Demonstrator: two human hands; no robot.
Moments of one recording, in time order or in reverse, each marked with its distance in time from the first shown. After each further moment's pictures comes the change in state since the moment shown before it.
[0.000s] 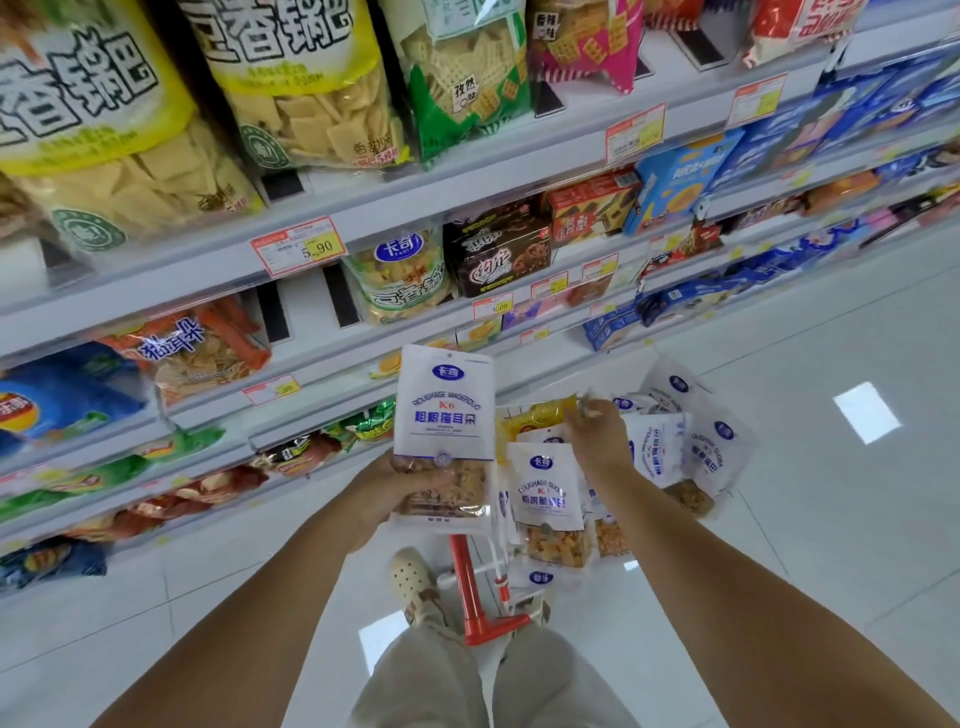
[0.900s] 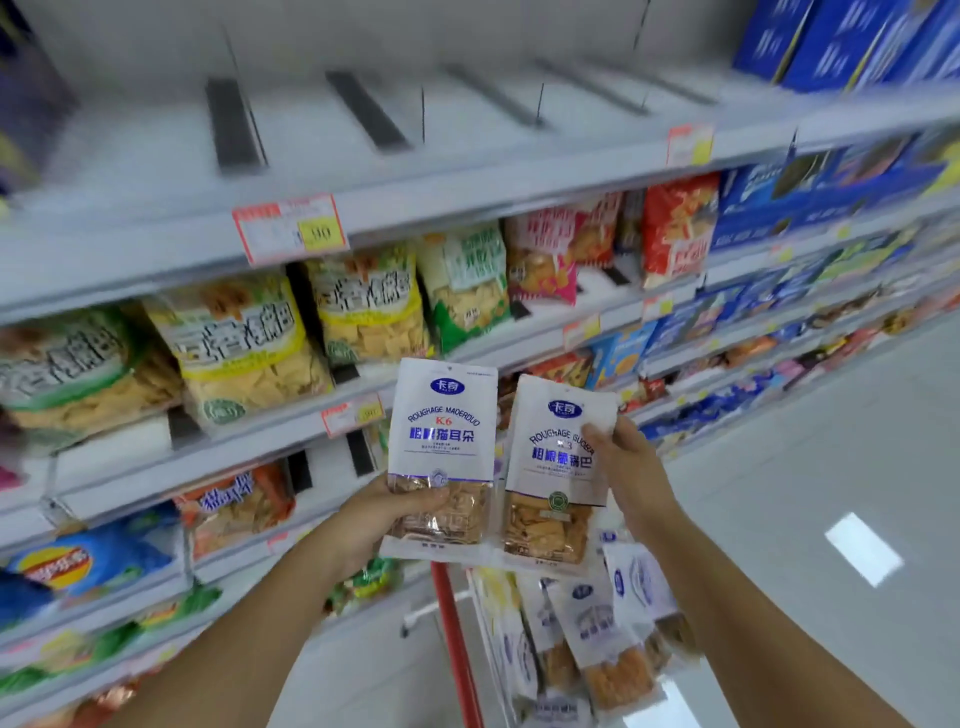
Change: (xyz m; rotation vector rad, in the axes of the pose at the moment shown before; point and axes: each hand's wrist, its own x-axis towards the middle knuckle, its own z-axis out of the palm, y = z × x) left_hand -0.074 0.136 -0.017 -0.002 -0.081 0.367; right_hand -0.111 -0.146 -0.085 0.452 0.026 -0.464
